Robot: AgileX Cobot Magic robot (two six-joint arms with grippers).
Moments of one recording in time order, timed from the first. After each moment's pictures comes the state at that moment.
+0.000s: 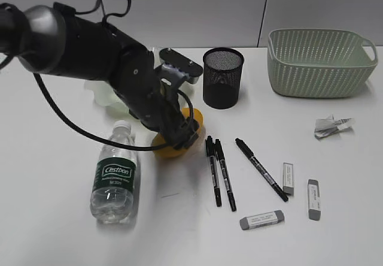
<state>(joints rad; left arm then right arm) -0.70 2.03 -1.31 0.11 0.49 -0.05 0.09 -0.01 -0.51 -0.02 1.04 0.02</state>
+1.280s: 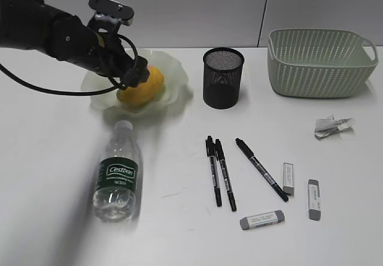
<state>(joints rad) -0.41 2.01 -1.31 0.16 0.17 -0.06 0.09 -0.01 -0.51 -0.01 1.04 0.02</state>
